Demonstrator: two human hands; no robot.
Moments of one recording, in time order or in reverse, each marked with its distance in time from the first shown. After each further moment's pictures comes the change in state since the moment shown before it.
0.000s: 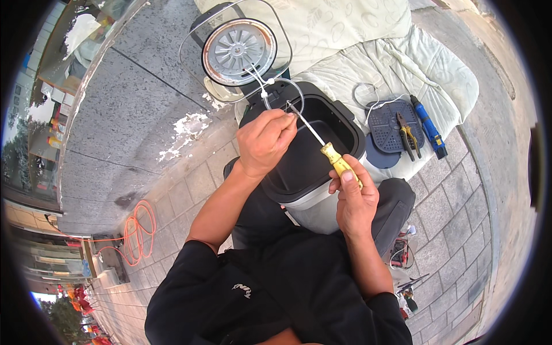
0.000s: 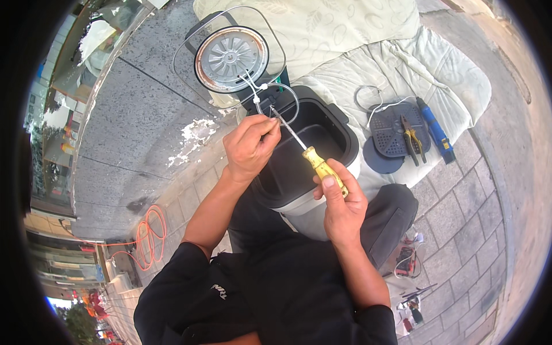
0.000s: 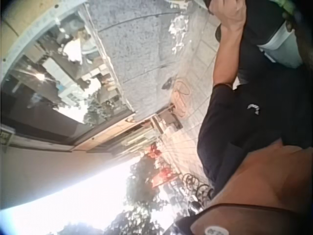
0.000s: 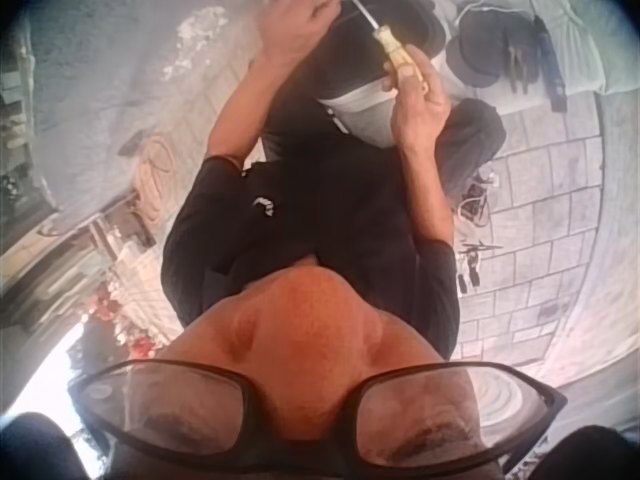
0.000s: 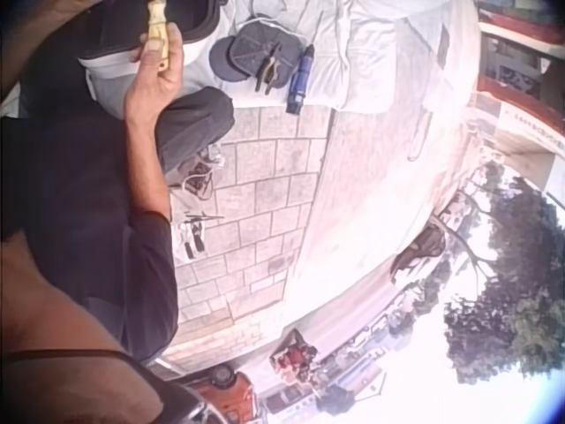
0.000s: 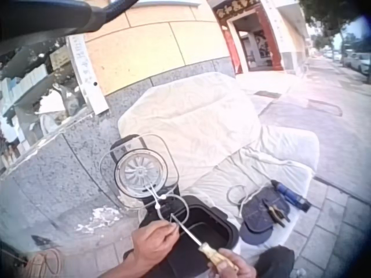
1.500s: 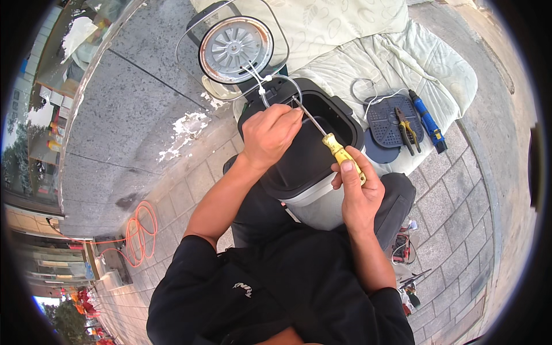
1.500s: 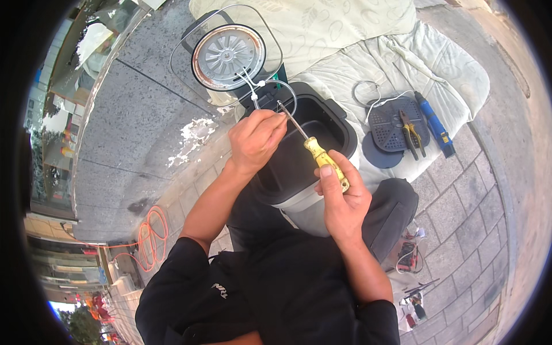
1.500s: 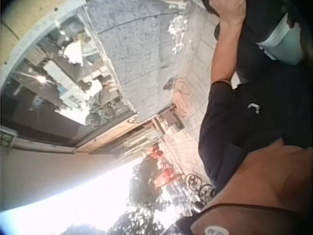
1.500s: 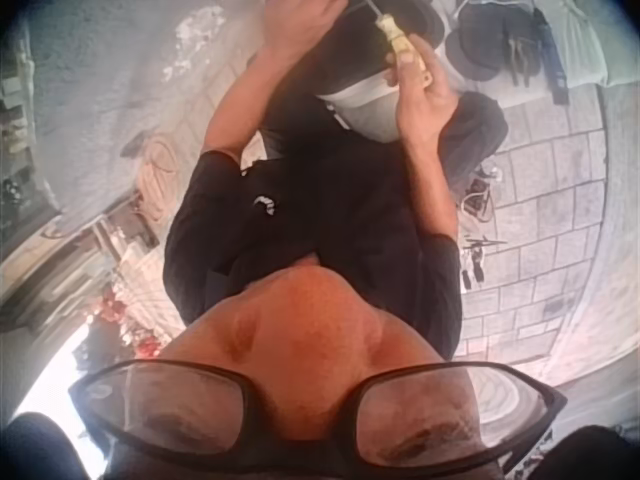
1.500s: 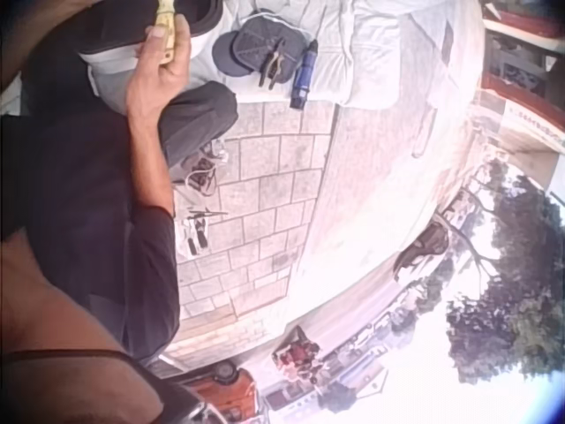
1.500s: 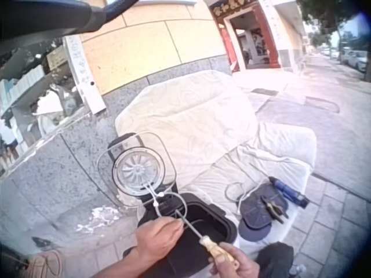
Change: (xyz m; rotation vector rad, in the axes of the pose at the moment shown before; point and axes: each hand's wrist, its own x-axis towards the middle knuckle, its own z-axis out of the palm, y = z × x) left_hand 0.006 0.002 0.005 0.045 -0.133 0.071; right_hand 0.000 -0.021 0.012 -0.227 0.075 -0.048
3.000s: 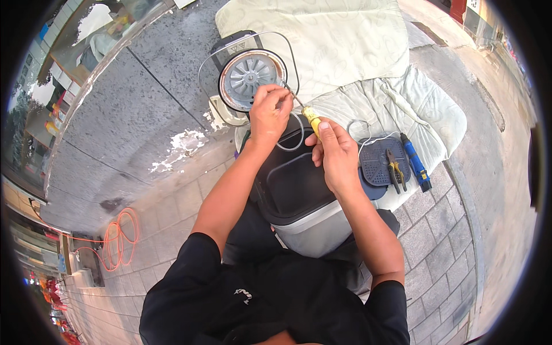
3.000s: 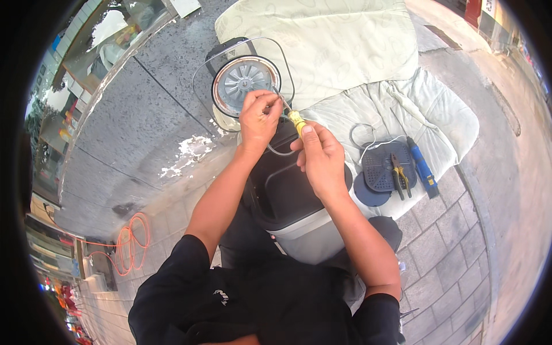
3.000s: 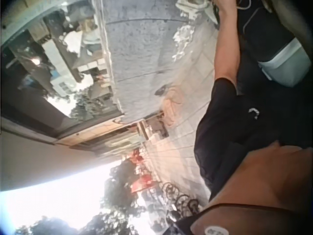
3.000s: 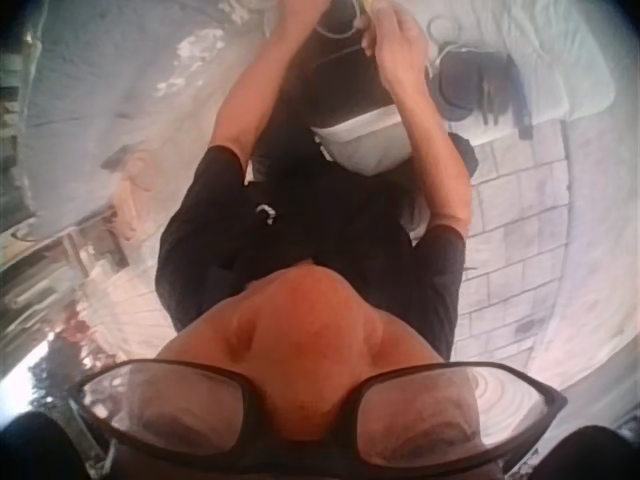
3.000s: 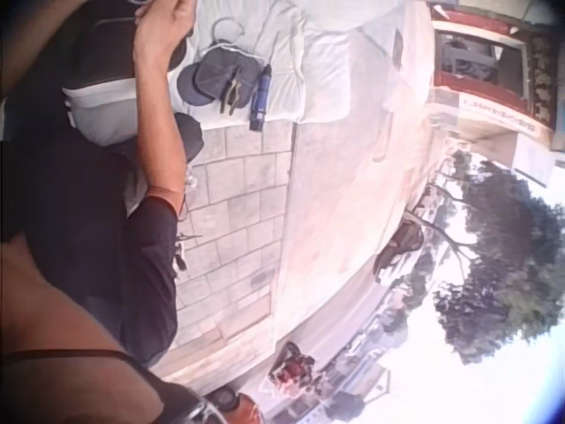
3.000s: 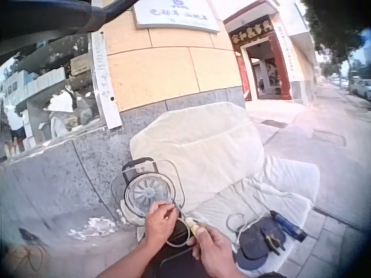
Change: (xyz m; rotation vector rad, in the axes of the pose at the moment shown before) left_hand 0.043 -0.080 0.059 -0.249 0.337 -0.442; right_hand 0.118 -0.025 0.079 -0.076 -0.282 0.063
